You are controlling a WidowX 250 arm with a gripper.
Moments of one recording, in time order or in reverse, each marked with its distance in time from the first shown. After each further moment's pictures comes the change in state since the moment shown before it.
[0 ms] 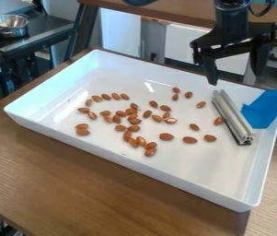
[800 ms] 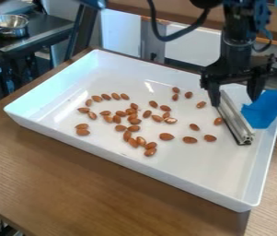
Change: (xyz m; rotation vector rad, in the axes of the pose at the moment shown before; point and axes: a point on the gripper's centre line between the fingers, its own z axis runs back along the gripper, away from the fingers) arm 0.011 0.000 -0.067 0.103 0.029 0.054
